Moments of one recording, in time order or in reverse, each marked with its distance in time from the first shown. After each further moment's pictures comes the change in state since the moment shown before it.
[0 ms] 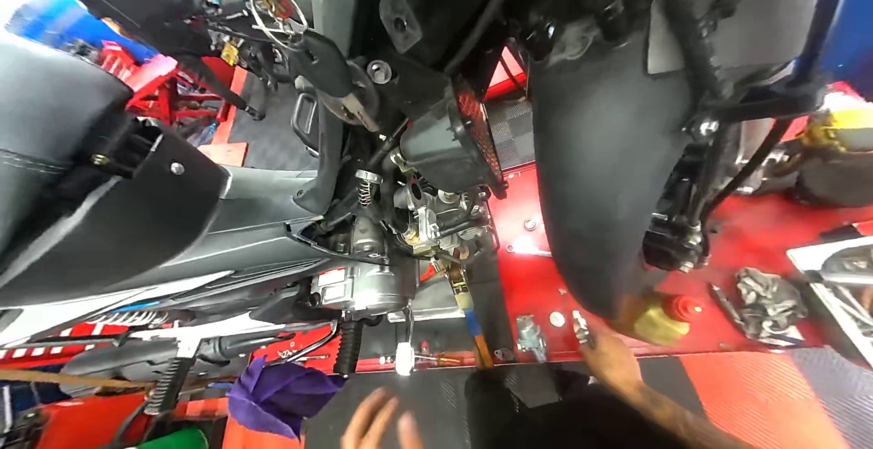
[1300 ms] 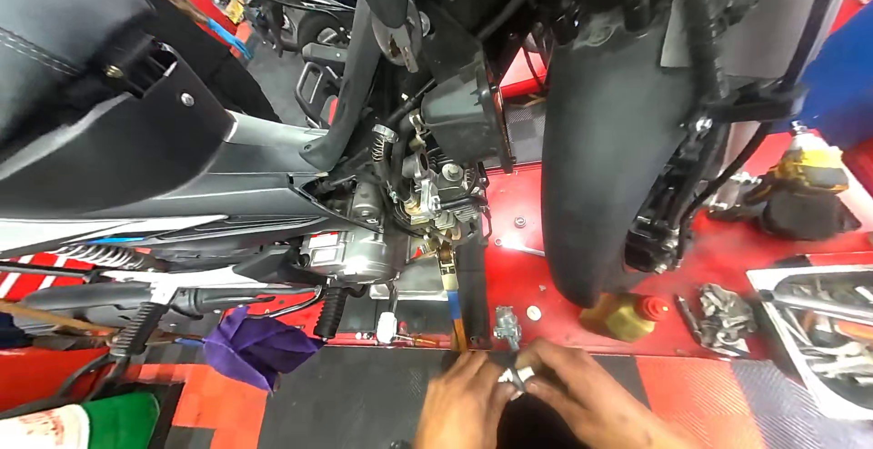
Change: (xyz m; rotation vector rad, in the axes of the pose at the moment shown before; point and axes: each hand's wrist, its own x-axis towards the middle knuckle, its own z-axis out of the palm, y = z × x) left_hand 0.003 0.063 0.047 -0.014 -0.843 0.174; right_hand -0.168 -0.088 -0.111 0.314 -0.169 -1.144
